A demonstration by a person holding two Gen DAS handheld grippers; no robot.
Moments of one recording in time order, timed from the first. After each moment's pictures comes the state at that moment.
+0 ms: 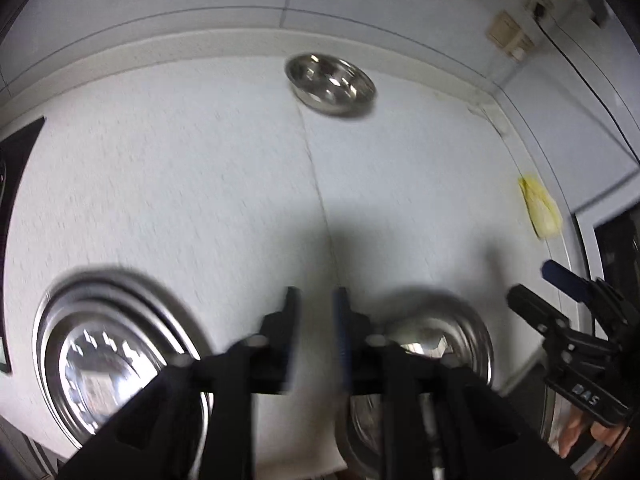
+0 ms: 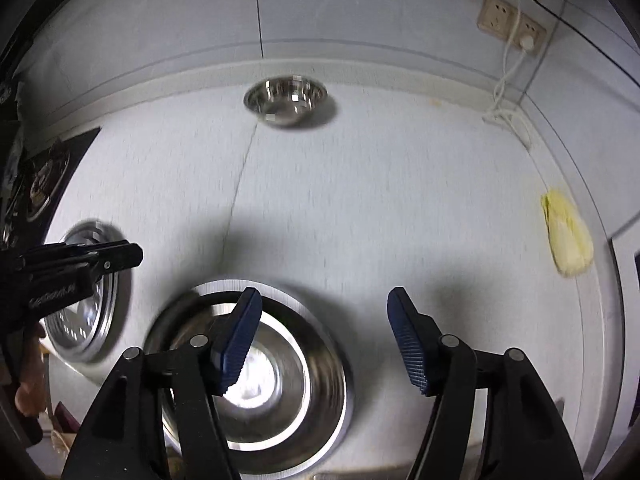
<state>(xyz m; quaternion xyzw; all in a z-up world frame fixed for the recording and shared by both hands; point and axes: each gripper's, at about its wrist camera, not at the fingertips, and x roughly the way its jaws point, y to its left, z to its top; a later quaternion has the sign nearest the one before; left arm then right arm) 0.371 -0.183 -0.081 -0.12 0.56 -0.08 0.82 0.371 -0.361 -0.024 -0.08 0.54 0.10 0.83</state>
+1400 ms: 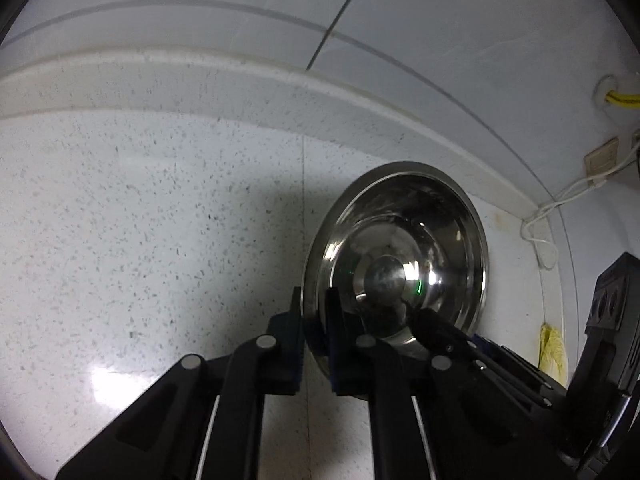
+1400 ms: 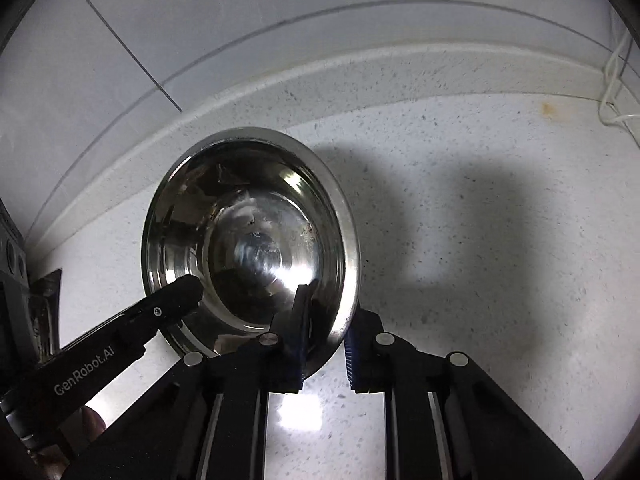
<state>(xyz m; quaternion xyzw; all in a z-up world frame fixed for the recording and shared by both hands) 0.615 -0.169 -0.151 -0.22 0.54 -0.05 0.81 0.626 -0.304 -0.141 0.08 0.58 0.11 0.80</state>
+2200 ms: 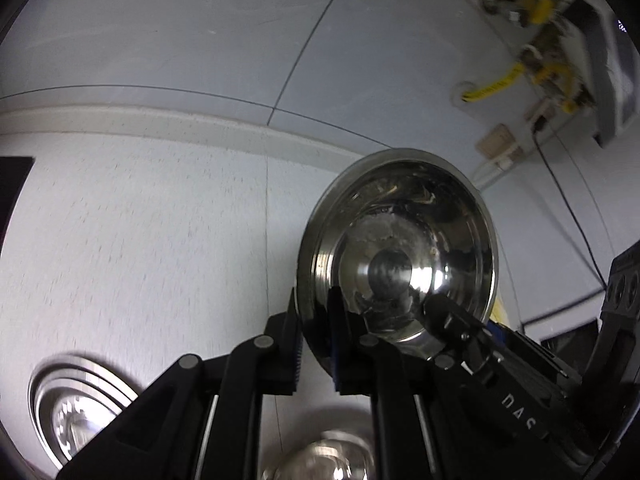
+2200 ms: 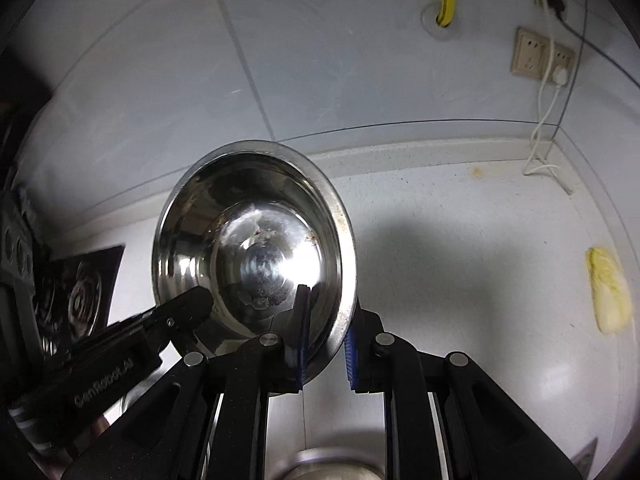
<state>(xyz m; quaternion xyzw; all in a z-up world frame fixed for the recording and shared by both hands) 0.429 -0.173 0.007 -0.22 0.48 -0.08 0.84 0.475 -0.307 0.032 0.04 0.51 0.12 0.85</state>
